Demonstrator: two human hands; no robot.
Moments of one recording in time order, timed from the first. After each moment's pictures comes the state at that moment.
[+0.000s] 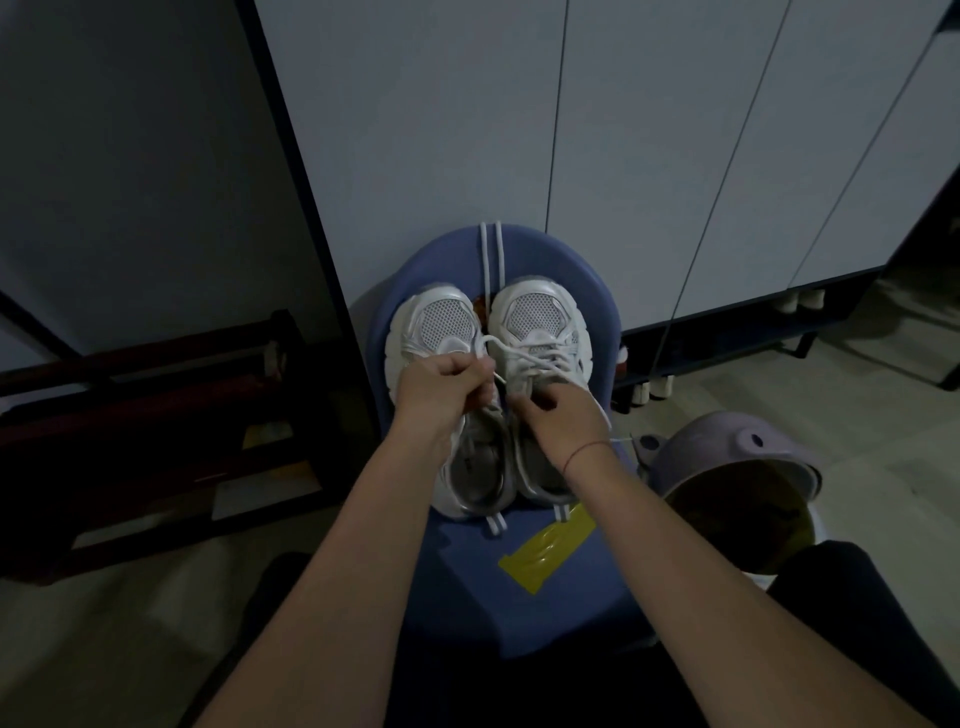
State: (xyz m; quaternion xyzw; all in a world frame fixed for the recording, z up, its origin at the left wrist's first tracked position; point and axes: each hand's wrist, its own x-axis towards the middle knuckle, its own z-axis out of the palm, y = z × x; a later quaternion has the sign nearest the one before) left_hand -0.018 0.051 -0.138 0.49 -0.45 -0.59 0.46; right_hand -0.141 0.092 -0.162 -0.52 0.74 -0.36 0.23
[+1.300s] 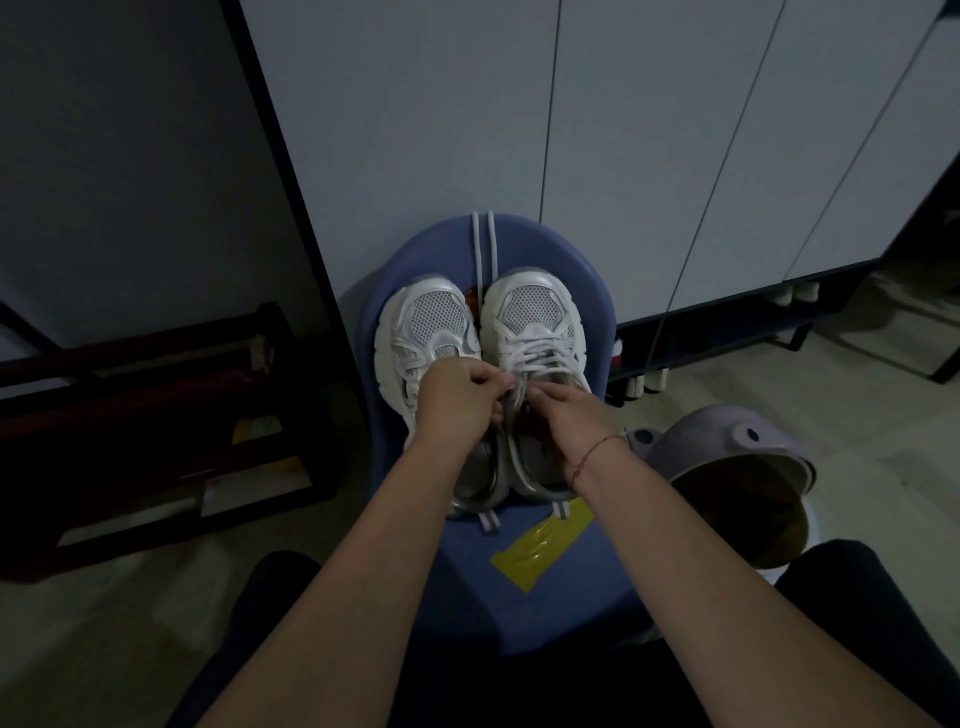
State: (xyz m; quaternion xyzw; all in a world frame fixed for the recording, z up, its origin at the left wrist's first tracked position) left_hand -0.040 0.050 -0.156 0.55 -0.60 -0.45 0.37; right_hand -0.147 0.087 -0.176 -0.28 0.60 -0.56 0.50
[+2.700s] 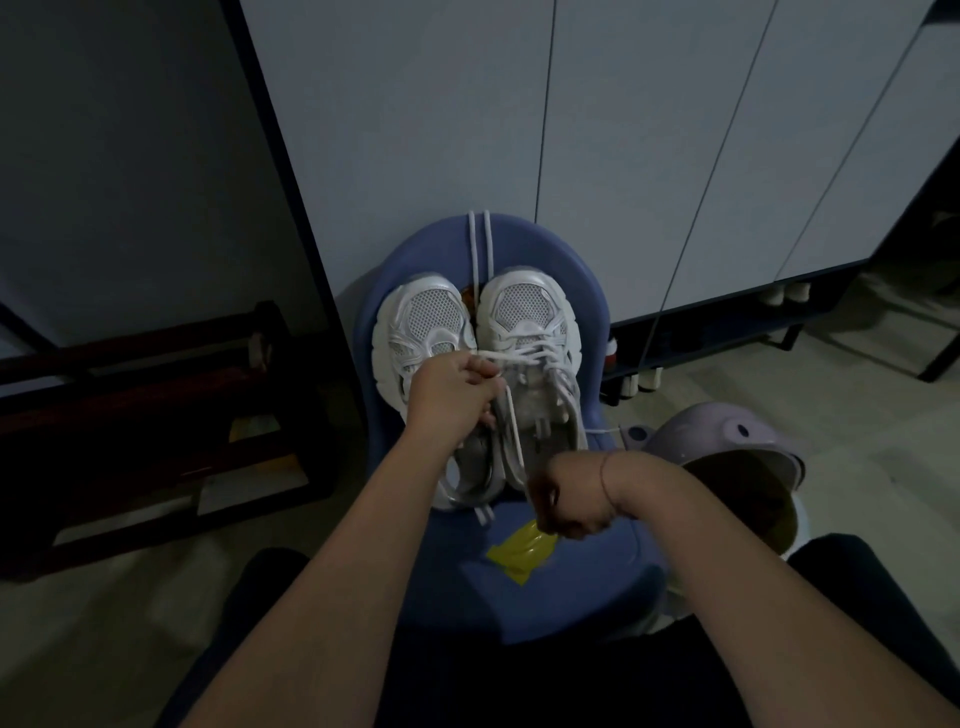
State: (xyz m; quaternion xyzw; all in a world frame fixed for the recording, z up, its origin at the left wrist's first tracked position) left_hand -0.030 0.051 -0.154 0.52 -0.59 -0.50 0.36; right_hand -0.164 0.126 -0.152 -0.66 0.61 0.19 0.39
